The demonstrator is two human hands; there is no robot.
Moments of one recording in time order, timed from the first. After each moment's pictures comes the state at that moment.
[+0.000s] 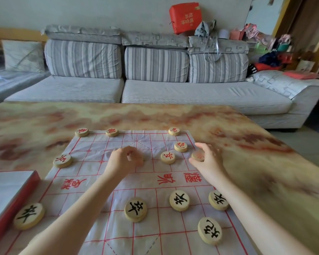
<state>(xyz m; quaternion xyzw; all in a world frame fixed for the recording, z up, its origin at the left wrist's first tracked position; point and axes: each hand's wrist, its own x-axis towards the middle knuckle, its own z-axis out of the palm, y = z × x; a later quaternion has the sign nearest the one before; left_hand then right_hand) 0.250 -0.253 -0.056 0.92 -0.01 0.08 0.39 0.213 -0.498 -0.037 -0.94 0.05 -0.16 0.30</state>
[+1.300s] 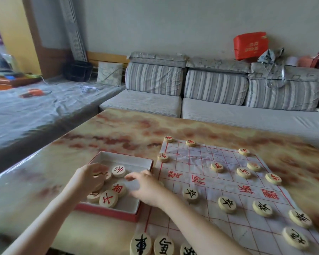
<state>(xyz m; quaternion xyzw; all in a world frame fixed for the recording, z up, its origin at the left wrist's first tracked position) 0.058 0.061 -0.020 0.92 0.16 0.14 0.33 0.096 -0.132 -0.008 -0.90 -0.30 0.15 0.28</state>
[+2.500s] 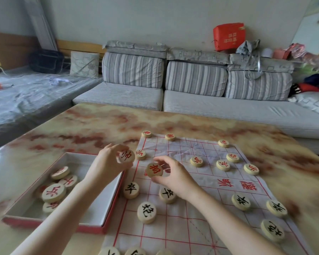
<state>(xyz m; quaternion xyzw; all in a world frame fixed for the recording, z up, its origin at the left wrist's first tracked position) 0.134 -0.039 -0.002 0.92 0.01 0.18 0.34 0.144 -0.245 -0.008 -0.87 -0.21 0.02 0.45</state>
